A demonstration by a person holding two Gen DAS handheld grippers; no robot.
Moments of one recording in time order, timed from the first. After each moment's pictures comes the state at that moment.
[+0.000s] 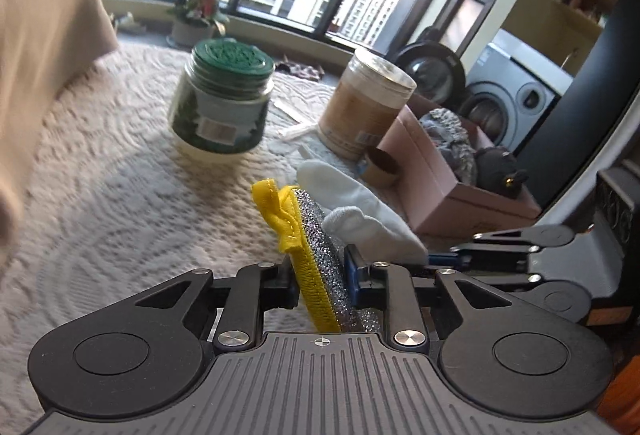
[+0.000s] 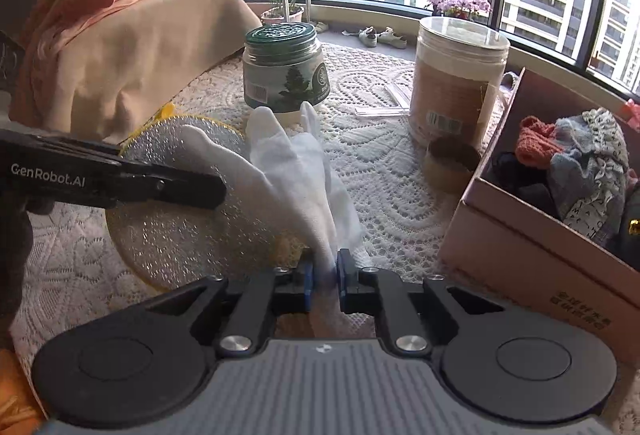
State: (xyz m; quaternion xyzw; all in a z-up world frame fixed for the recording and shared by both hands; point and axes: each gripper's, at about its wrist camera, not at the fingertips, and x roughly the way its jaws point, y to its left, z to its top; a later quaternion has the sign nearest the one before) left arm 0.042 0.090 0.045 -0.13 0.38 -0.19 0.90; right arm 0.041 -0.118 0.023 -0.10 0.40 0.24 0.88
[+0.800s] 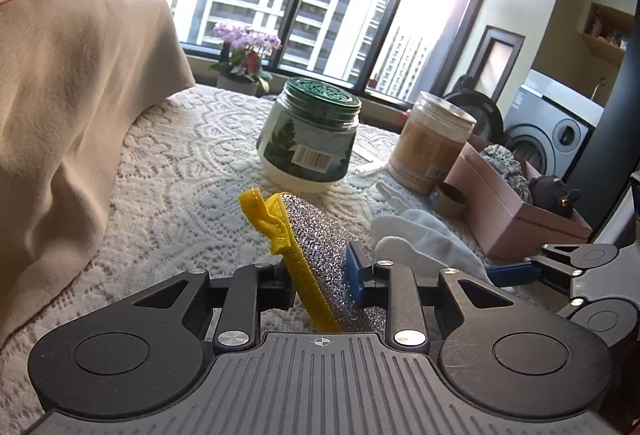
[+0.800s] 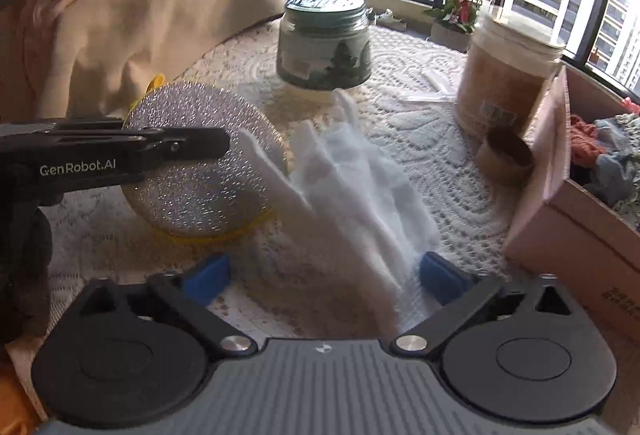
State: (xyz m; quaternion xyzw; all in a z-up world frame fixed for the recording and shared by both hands) left arm 0.025 0.135 0.020 -0.13 0.30 -0.12 0.94; right arm 0.037 -0.069 0.007 -0.12 0.42 0.22 0.87
